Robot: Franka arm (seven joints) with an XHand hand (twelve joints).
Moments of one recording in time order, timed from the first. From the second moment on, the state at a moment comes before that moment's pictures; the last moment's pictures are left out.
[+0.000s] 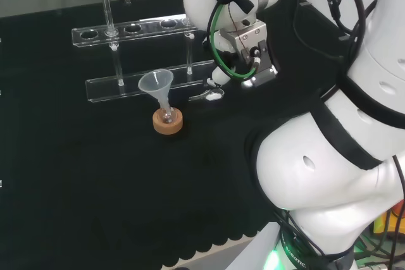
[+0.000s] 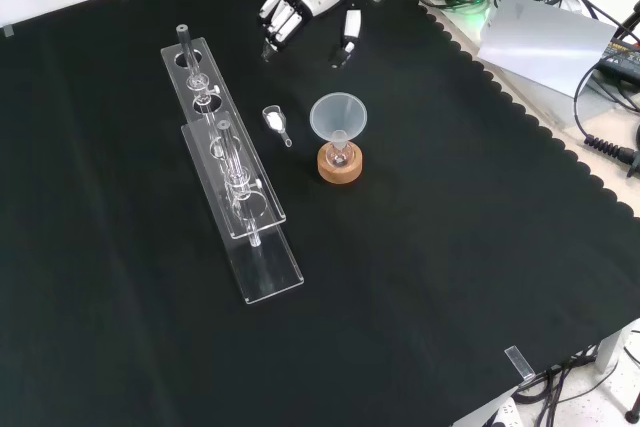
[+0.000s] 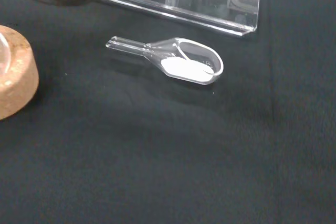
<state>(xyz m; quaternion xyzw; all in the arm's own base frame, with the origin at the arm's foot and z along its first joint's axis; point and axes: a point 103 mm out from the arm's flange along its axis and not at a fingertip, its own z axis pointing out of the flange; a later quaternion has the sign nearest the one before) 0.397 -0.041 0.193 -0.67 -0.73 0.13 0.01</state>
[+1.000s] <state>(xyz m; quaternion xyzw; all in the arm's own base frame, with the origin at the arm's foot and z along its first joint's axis) 0.439 -0.060 0.136 -0.67 -0.73 0.14 0.05</state>
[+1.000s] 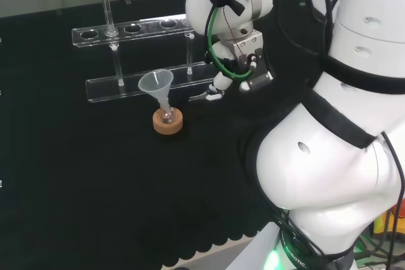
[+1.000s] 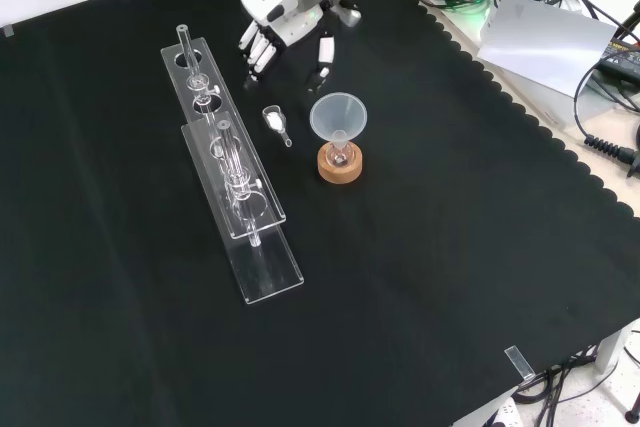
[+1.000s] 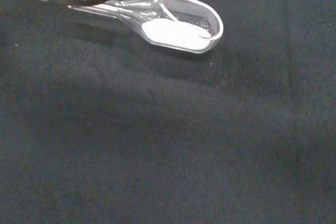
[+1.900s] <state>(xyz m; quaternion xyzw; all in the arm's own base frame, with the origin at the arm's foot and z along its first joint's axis) 0.460 -0.069 0.098 -0.65 -0.74 0.17 0.07</state>
